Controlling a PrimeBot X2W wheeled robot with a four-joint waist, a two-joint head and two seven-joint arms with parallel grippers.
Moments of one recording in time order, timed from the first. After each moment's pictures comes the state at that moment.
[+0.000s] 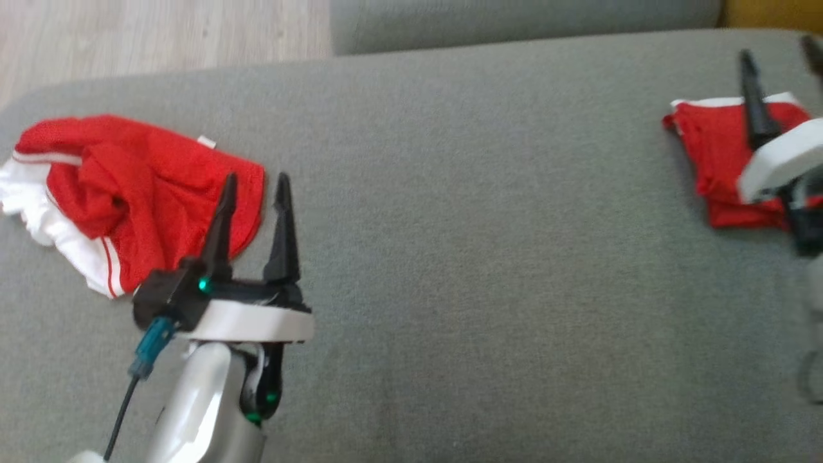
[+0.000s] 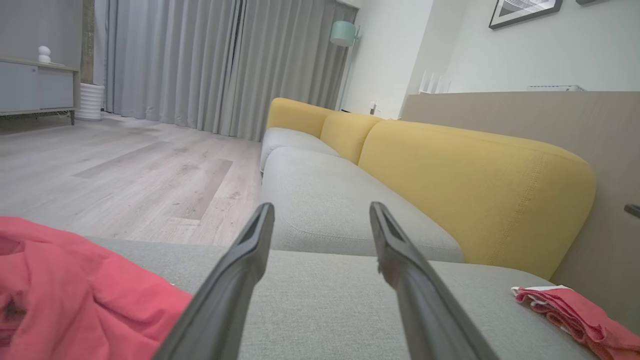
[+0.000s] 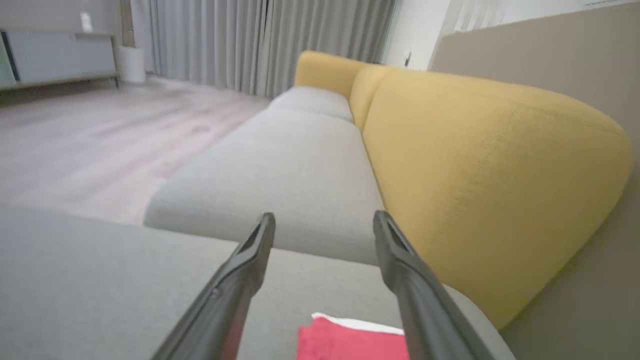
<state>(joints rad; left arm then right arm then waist) -0.29 0.04 -0.22 0.26 -0.35 -0.06 -0.25 -0.67 -0.39 0.13 0.62 0.15 0.13 -0.05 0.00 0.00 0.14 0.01</state>
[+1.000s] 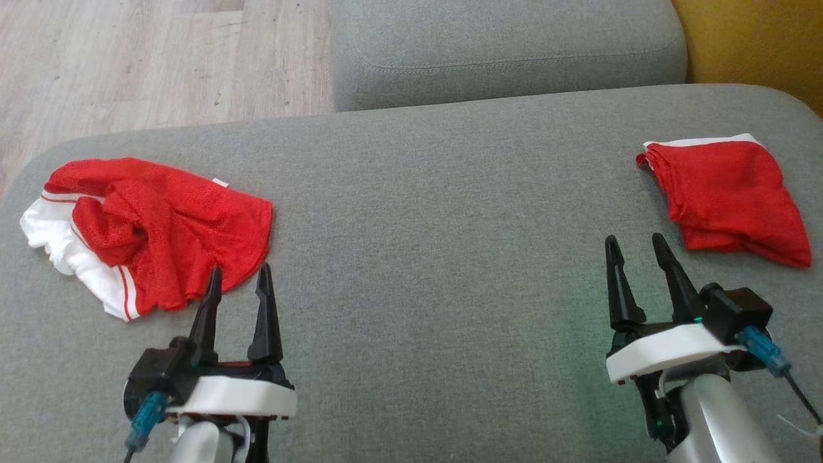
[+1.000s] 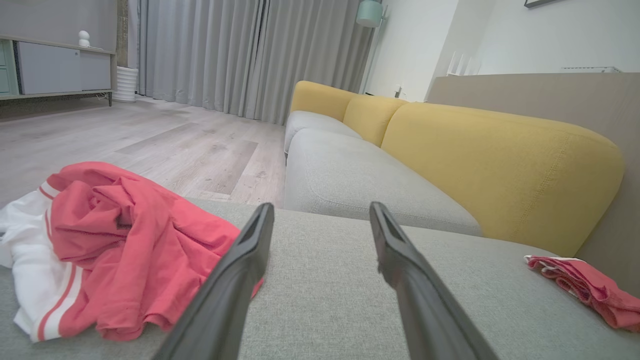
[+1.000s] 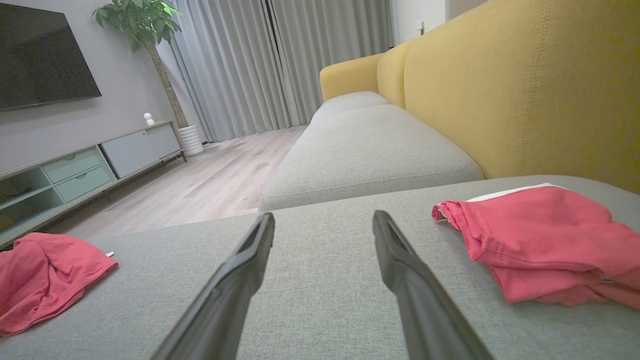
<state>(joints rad) -0.09 0.04 -0.15 0.28 -0.33 -0.06 -0.25 -0.16 -0.05 0.08 0.41 0.23 0.13 -0.25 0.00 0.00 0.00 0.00</state>
